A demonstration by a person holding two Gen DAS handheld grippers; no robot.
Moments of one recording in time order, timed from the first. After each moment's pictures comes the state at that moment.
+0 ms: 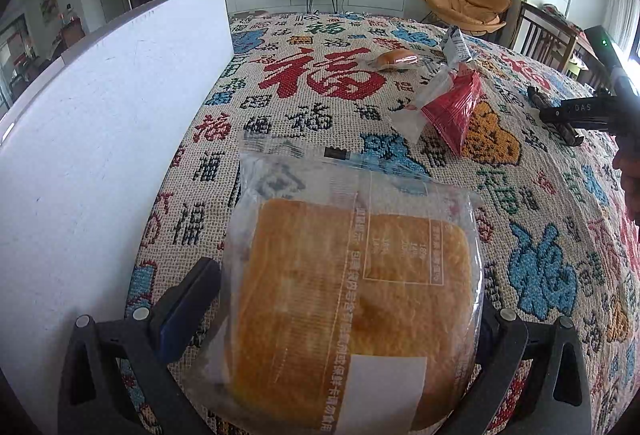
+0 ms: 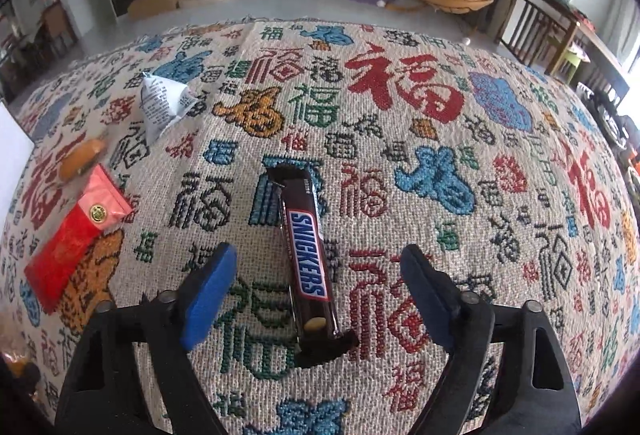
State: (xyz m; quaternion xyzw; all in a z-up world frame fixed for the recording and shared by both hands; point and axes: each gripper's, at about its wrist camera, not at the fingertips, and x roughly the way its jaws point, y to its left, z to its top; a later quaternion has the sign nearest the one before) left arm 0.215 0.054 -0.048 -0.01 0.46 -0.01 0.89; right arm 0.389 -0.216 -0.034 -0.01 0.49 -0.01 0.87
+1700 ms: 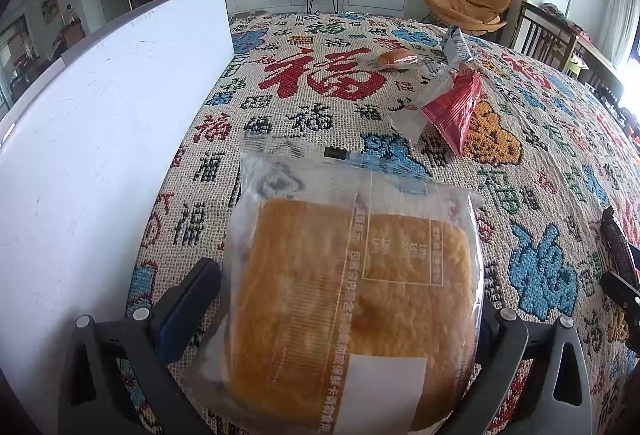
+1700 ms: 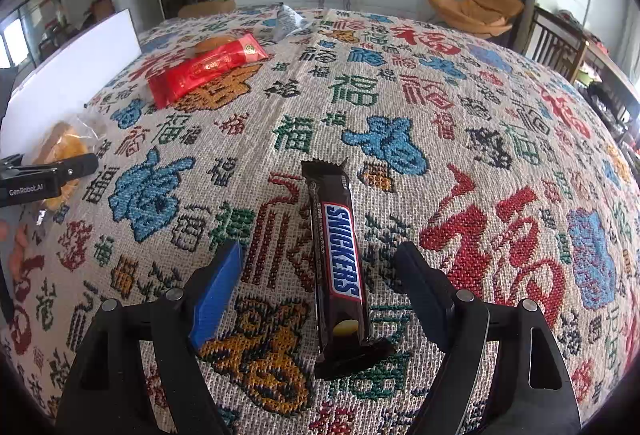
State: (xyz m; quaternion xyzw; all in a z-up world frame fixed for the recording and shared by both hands) left arm 0.214 0.054 -0.048 -0.01 0.46 -0.02 0.89; right arm 0.188 -0.186 -0.045 -0.03 0.44 0.05 0.90
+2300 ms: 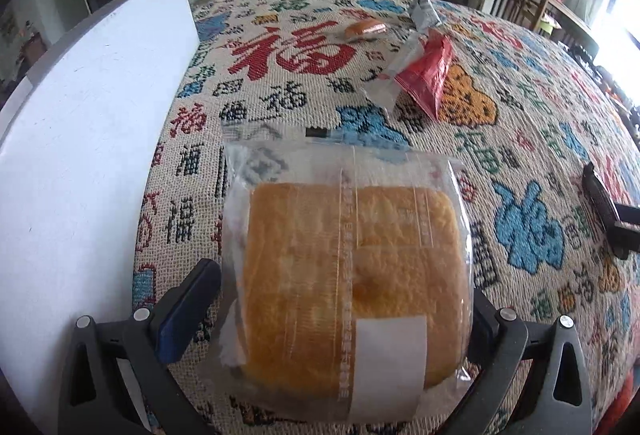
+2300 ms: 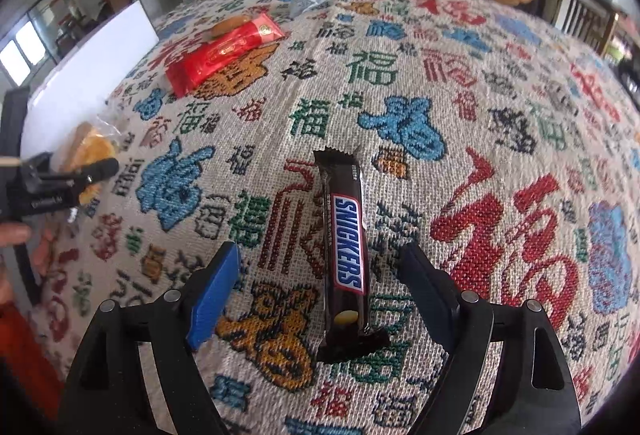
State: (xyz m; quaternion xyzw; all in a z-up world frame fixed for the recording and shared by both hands) left arm 0.219 0.059 -0.043 0.03 0.51 -0.08 0.85; right arm 0.205 -0.204 -0.034 0.03 0.52 0.12 0.85
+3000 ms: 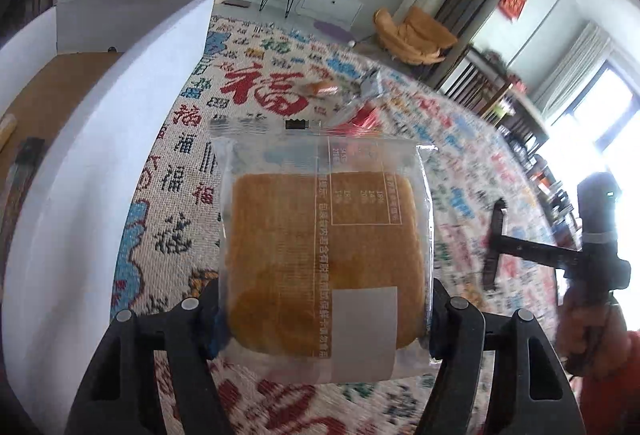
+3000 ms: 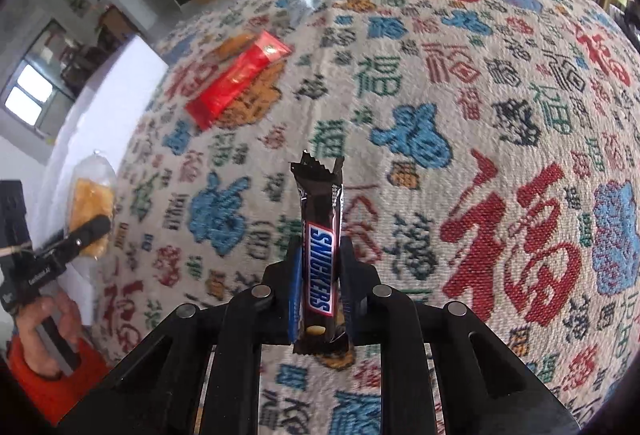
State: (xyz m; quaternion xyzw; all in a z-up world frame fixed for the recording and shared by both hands) left arm 0.140 0.089 0.029 -0.18 0.44 -0.16 0.87; right arm 0.214 -0.211 0.010 0.11 0.54 0.14 0.83
